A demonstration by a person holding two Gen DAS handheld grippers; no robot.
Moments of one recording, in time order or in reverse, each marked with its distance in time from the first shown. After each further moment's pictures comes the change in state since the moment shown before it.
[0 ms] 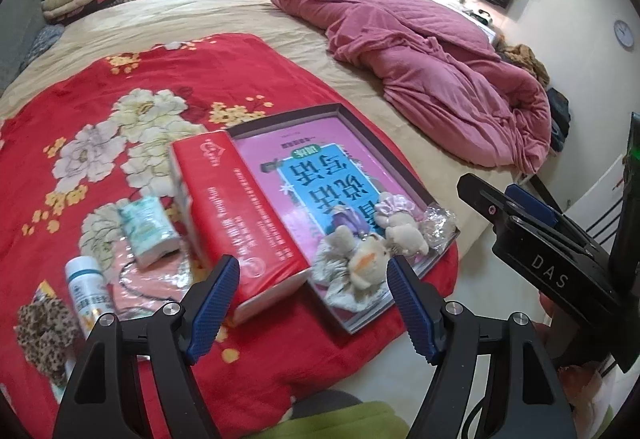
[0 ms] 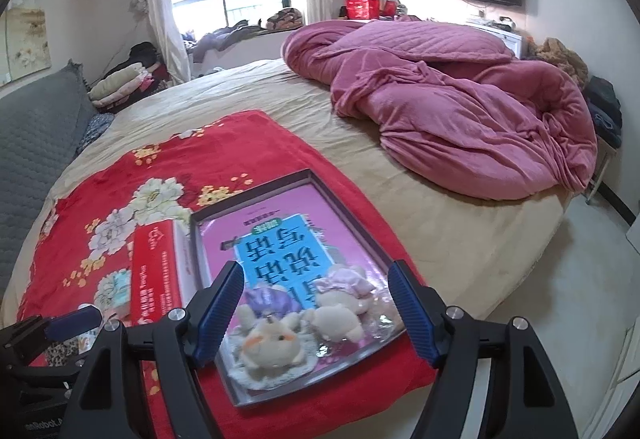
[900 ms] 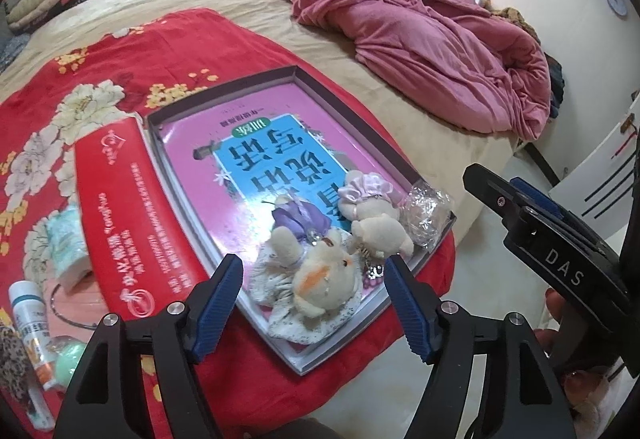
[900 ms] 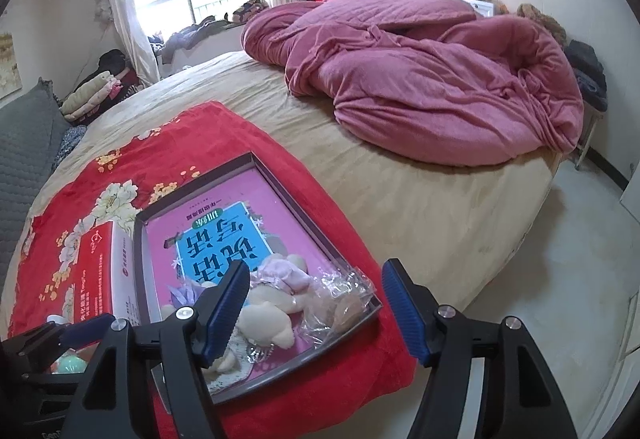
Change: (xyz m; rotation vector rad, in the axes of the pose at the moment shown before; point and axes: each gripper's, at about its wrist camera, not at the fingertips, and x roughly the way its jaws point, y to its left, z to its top) left arm 0.084 -0.055 0.007 0.080 0.097 -0.031; right arm 0.041 -0.068 -0.014 0.103 0.043 -0.056
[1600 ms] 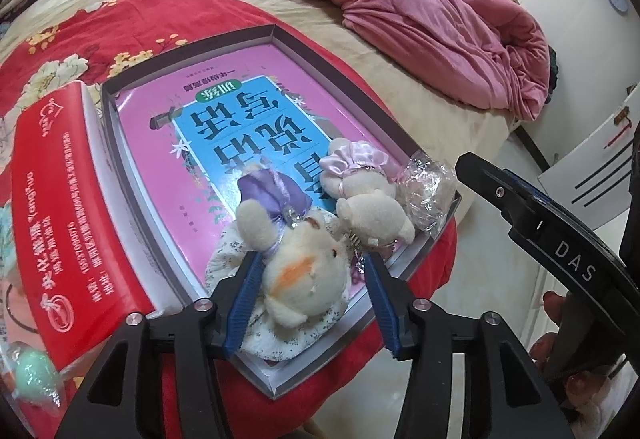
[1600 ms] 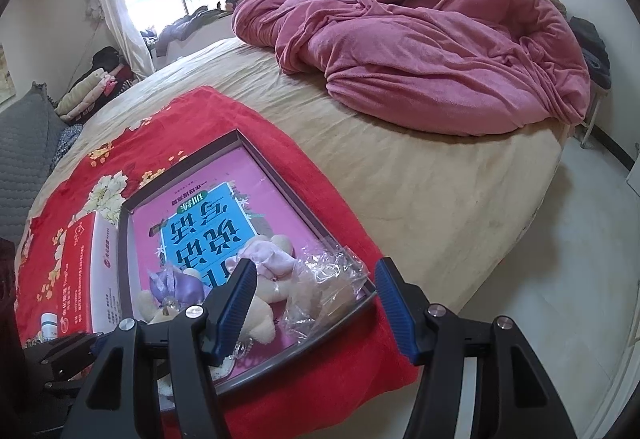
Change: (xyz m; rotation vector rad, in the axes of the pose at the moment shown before) left arm 0.051 -0.009 -0.006 0.006 0.086 -0.057; right arm 0.032 -0.019 -0.015 0.045 0.063 0.022
